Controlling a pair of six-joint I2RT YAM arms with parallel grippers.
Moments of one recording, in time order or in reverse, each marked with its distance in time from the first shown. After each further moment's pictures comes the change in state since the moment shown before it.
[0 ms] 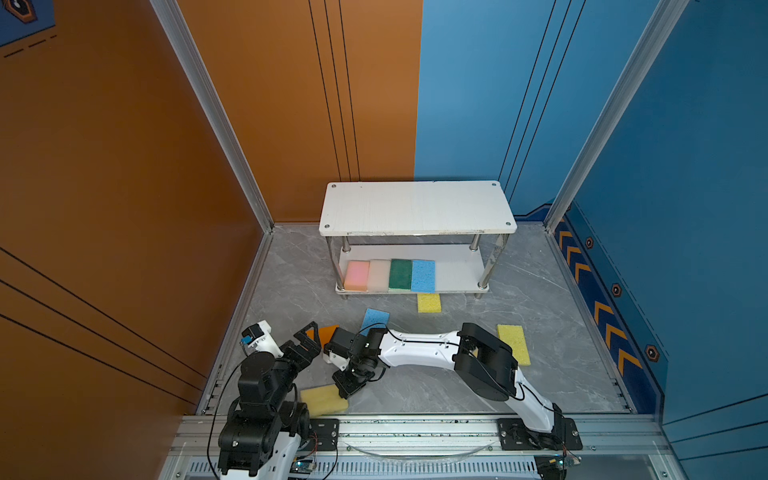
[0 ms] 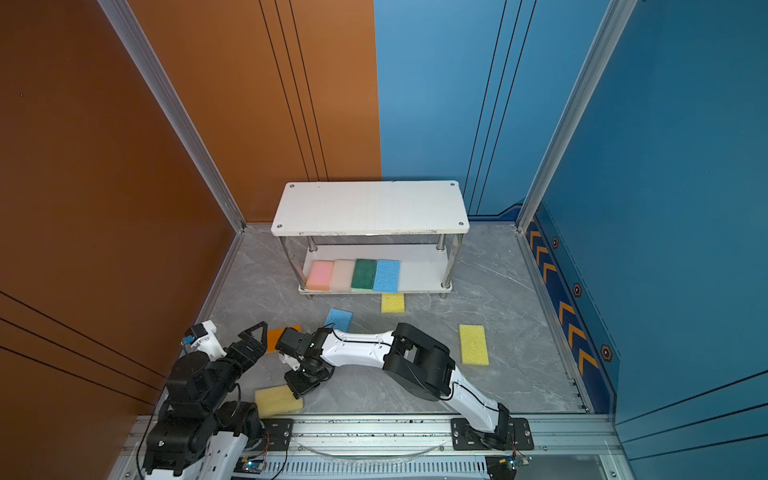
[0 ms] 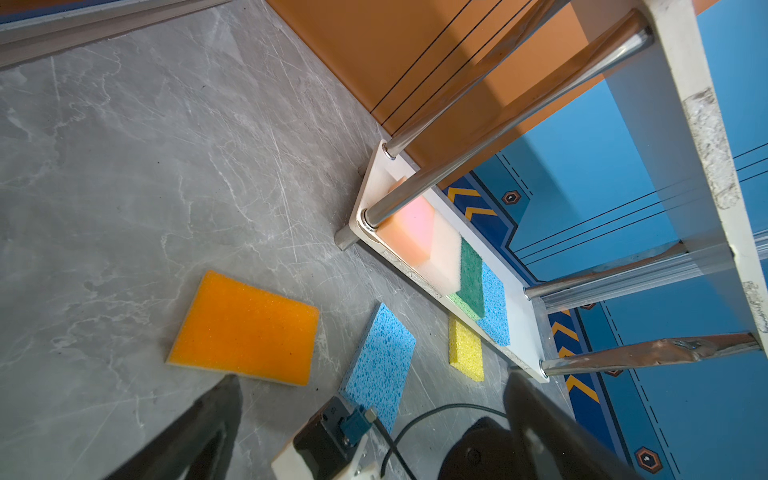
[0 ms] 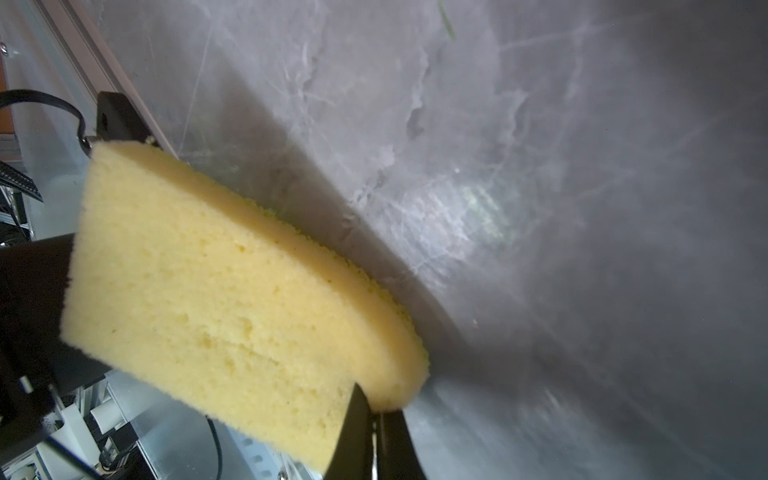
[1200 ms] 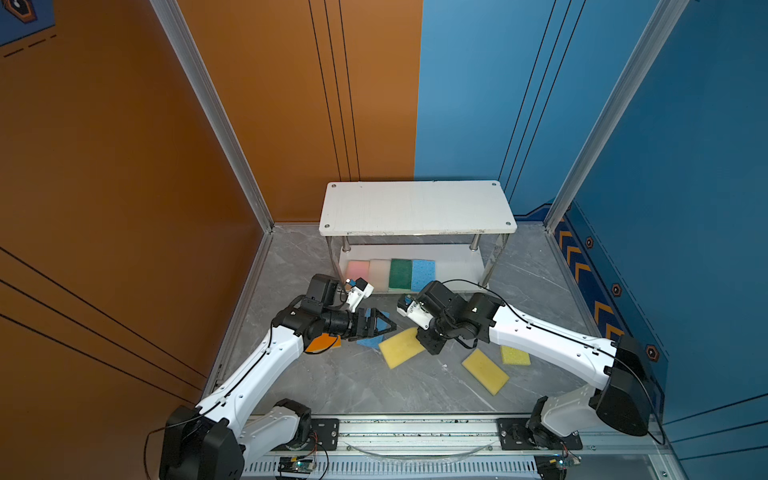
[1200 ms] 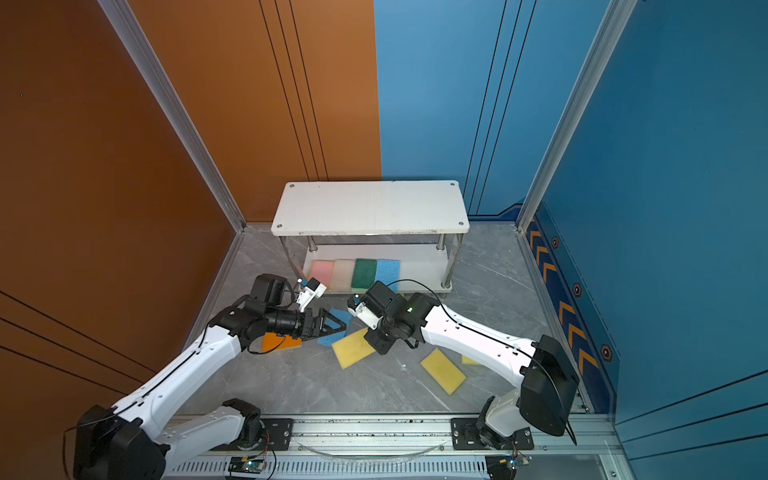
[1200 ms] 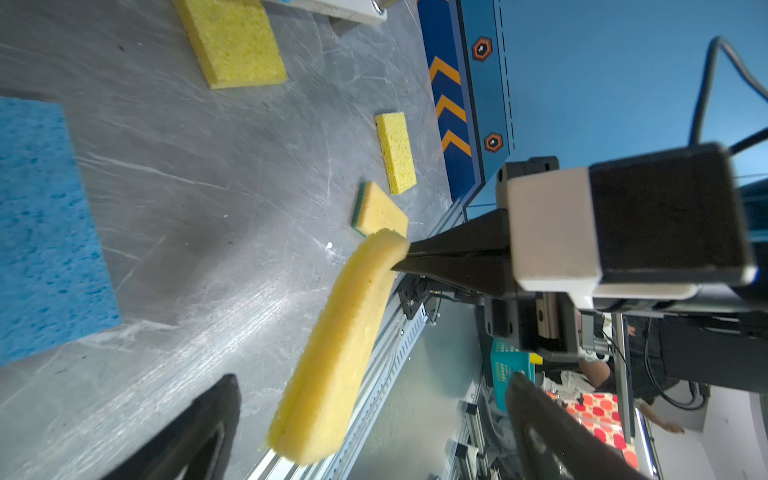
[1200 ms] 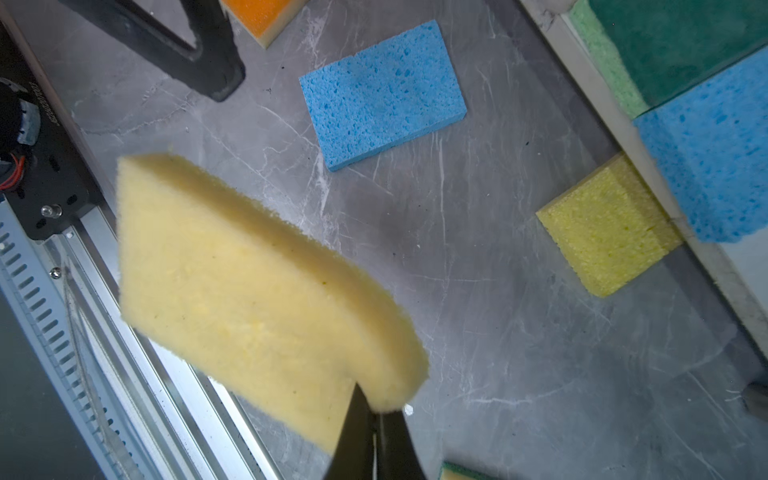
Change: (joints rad) left arm -0.323 1.039 0.305 0.212 0.859 0.344; right arm -0.304 -0.771 -0.486 -0.201 0.343 -0.571
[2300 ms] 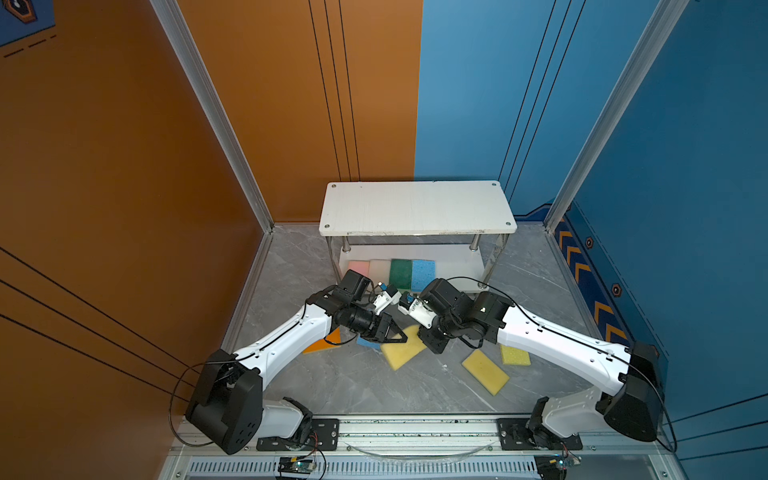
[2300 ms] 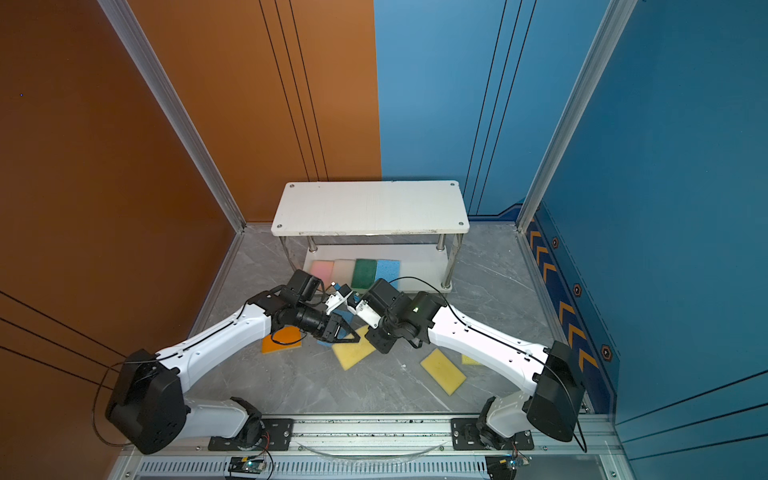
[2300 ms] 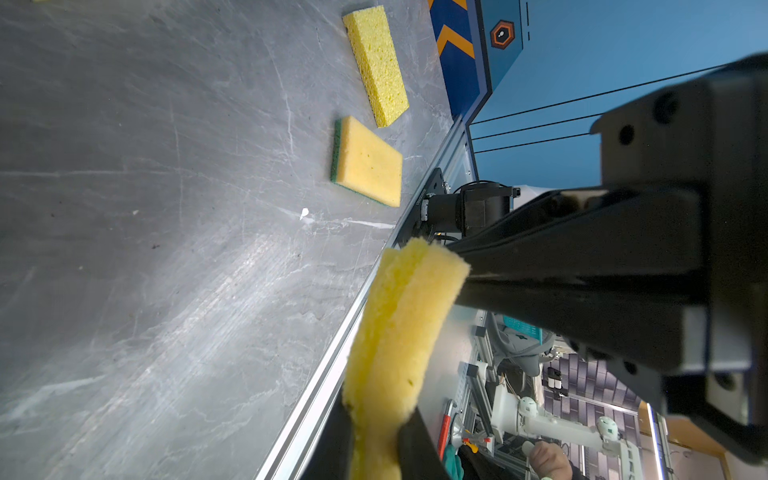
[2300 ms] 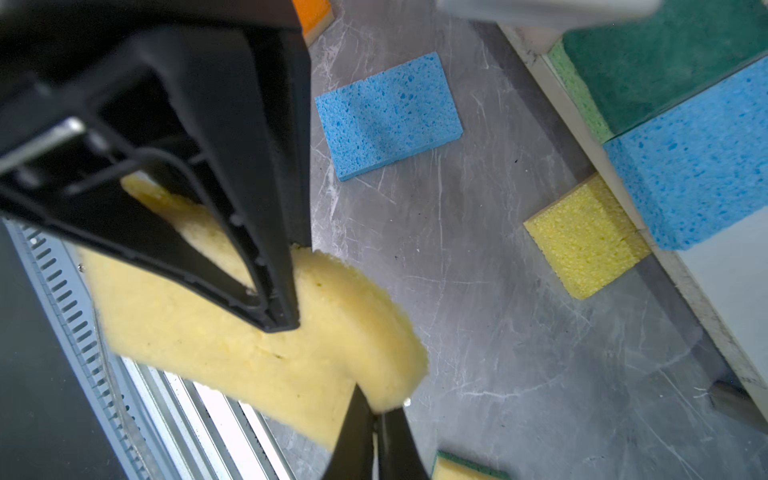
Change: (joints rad) left arm -0.142 0.235 0.100 -0.049 0.036 0.169; right arm 0.010 -0.043 0.032 -0.027 0.004 -0.006
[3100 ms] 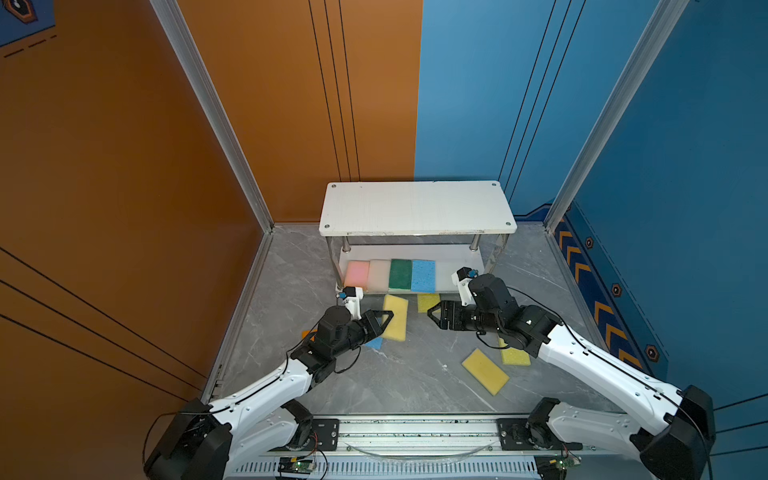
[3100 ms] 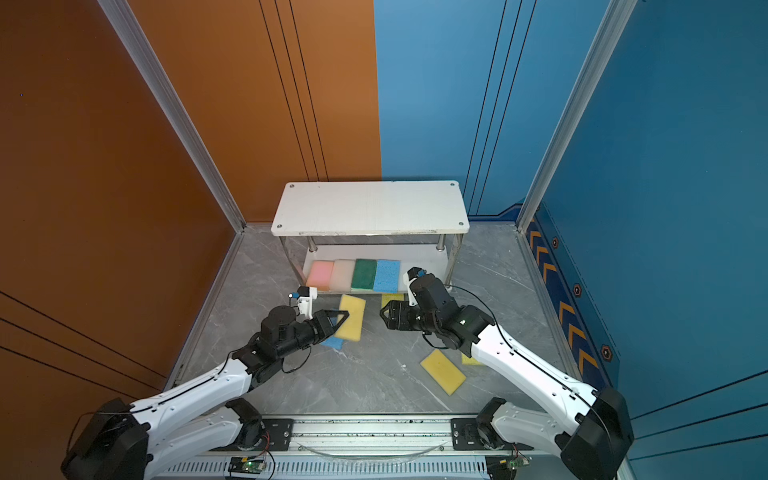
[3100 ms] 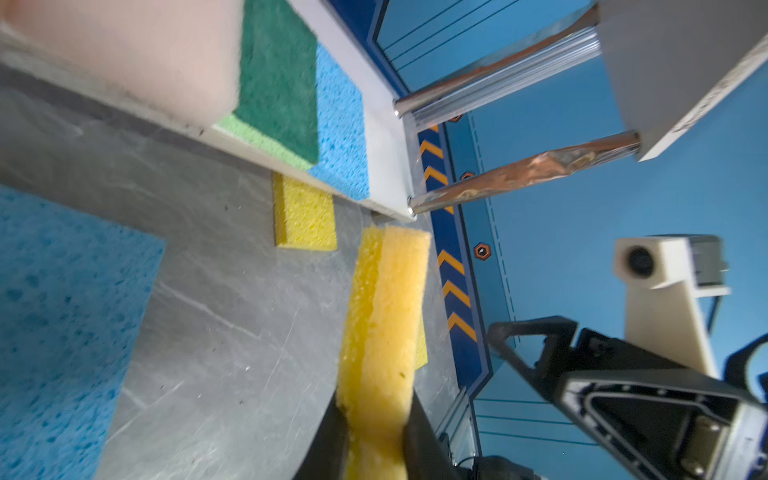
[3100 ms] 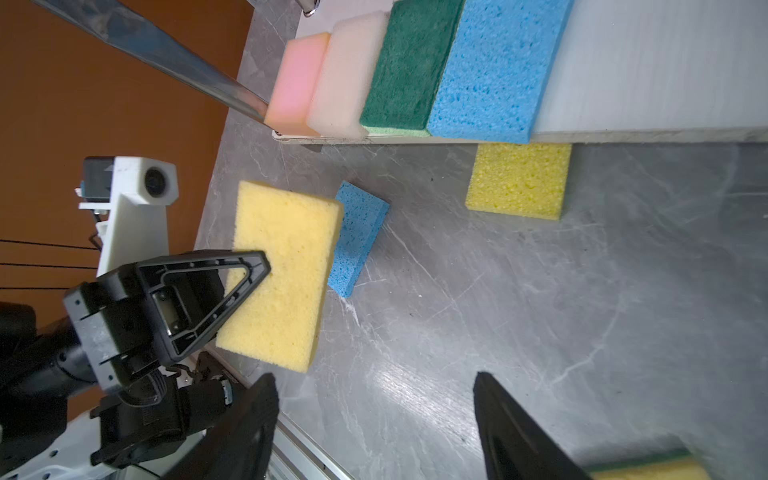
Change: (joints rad) left arm -0.114 -0.367 -0.537 0.993 -0.764 -0.807; right arm -0.211 -0.288 -0.320 0.364 -0.107 0.759
